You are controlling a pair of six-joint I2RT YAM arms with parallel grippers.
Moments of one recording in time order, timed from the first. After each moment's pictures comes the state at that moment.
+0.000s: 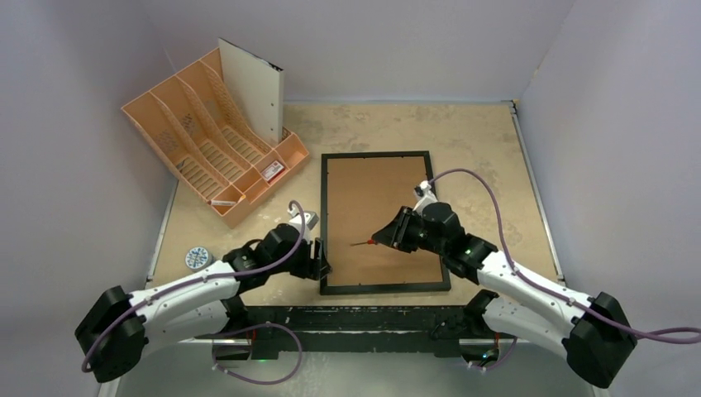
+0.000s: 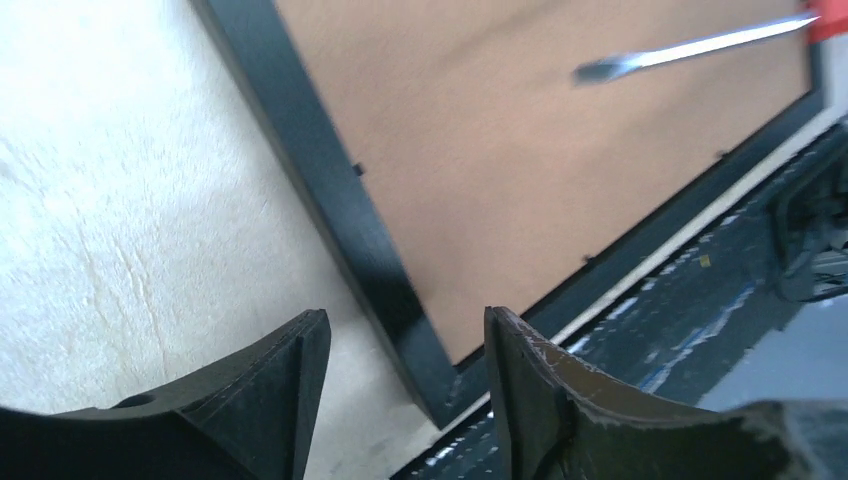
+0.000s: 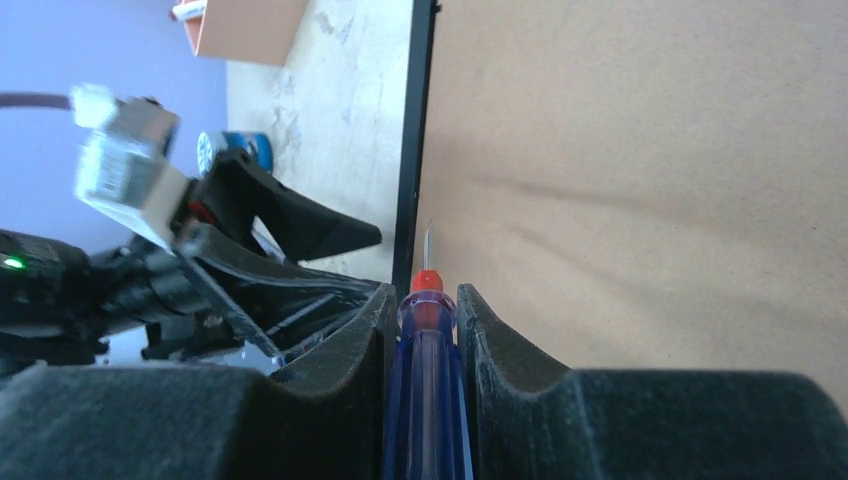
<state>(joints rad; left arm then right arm) -0.84 0.96 0.34 -0.14 0.07 -0.62 0.75 0.94 0.48 -0.08 -0.11 0.99</state>
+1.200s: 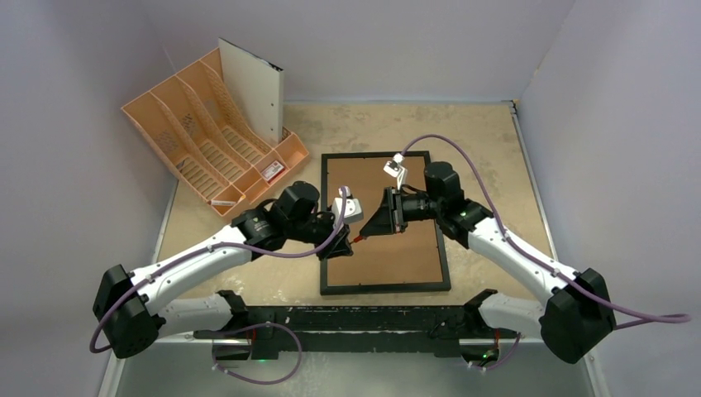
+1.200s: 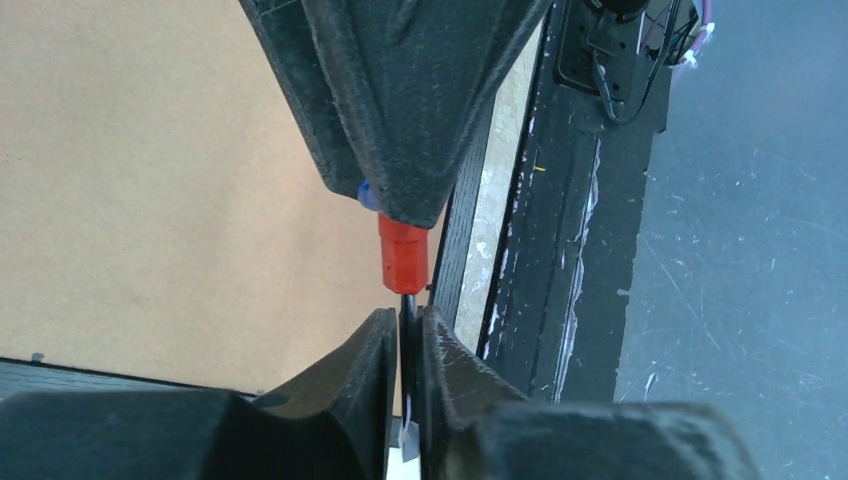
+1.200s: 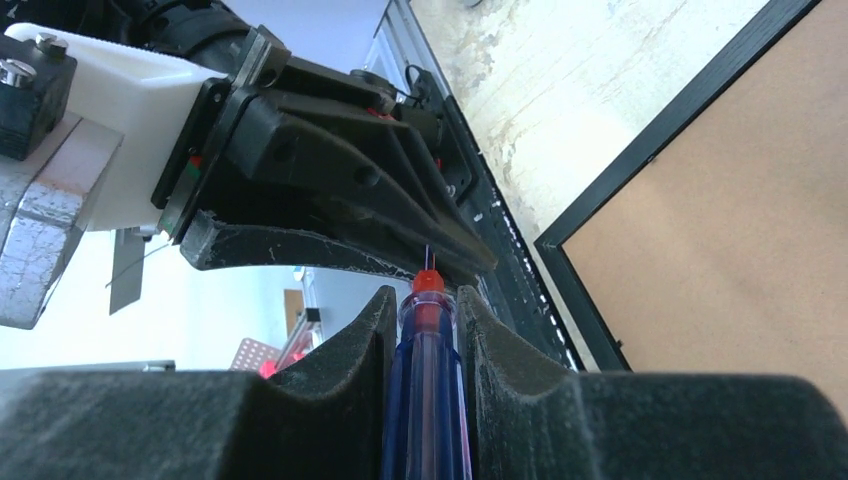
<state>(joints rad) -0.85 1.13 0.86 -0.39 0.52 0.09 0.57 1.16 0.77 -0.08 -0.94 0.70</state>
